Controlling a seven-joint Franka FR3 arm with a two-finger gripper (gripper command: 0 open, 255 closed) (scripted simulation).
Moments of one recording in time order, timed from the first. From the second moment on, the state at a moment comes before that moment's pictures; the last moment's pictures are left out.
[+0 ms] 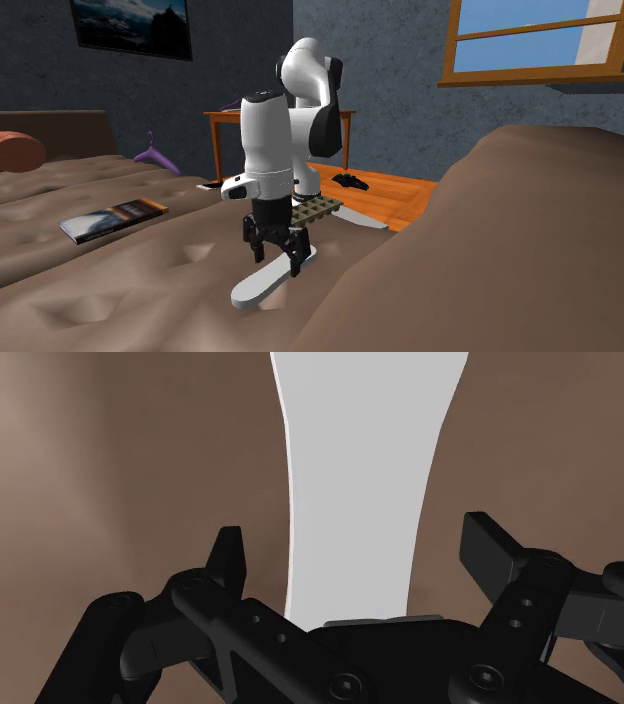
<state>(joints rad) -0.42 0.37 -0.34 -1.84 0.18 2.15 0.35</state>
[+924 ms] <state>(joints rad) -0.42 0.37 -0.34 -1.84 0.18 2.16 0.35</state>
